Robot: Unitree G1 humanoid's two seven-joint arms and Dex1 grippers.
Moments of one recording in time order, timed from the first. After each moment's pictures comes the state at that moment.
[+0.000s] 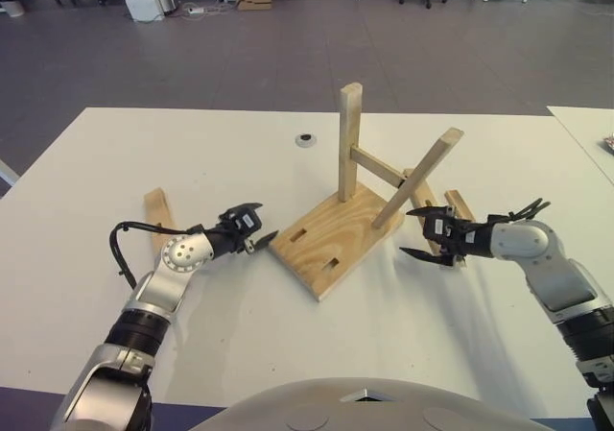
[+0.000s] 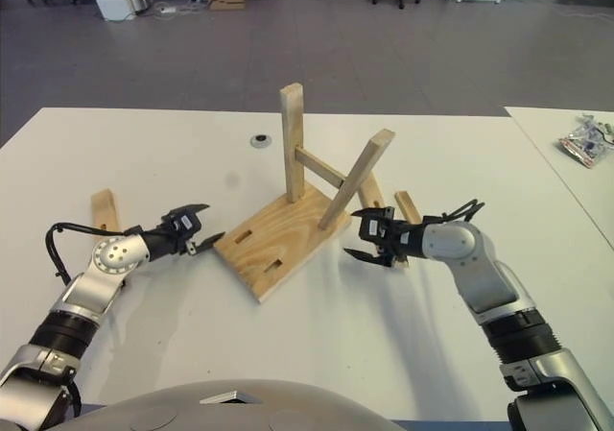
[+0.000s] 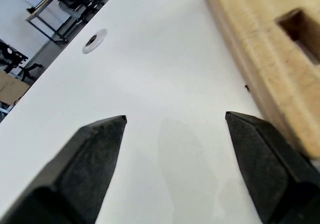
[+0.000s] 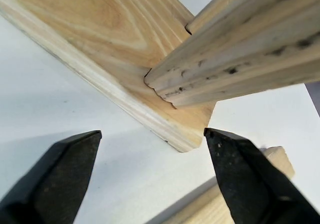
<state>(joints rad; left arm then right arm) -0.11 0.54 -0.23 0.18 0.05 -0.12 -0.69 -0.14 -0.74 0.23 -0.01 -0.05 0.07 0.87</state>
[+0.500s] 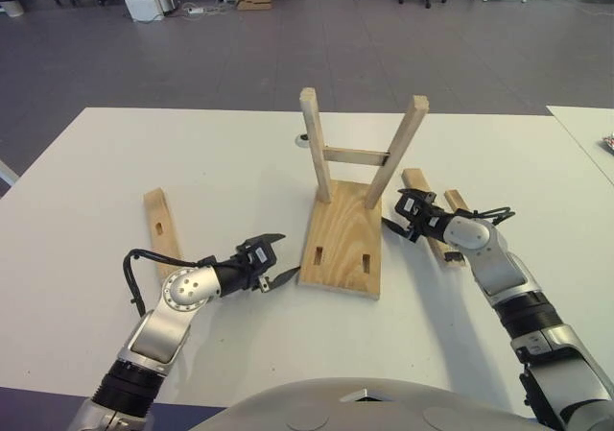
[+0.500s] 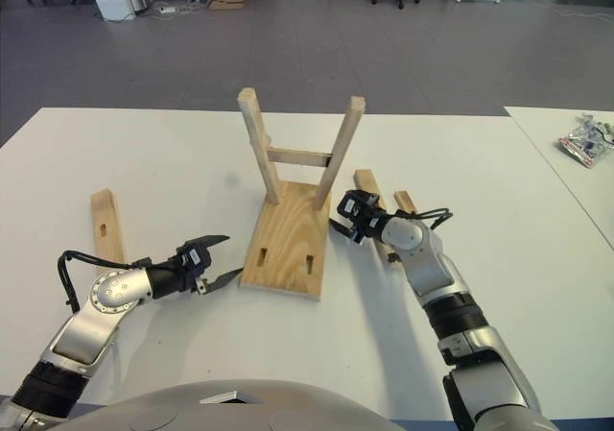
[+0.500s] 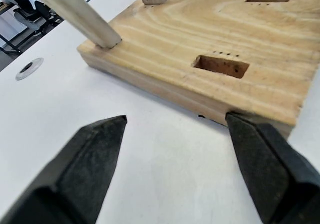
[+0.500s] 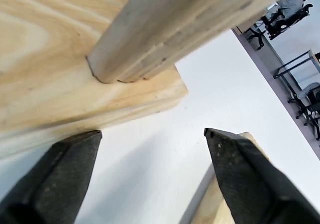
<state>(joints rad) 0.10 0.52 -0.25 -0.16 0.00 0.04 -0.72 -0.29 -0.47 0.25 0.28 -0.20 0.10 0.55</state>
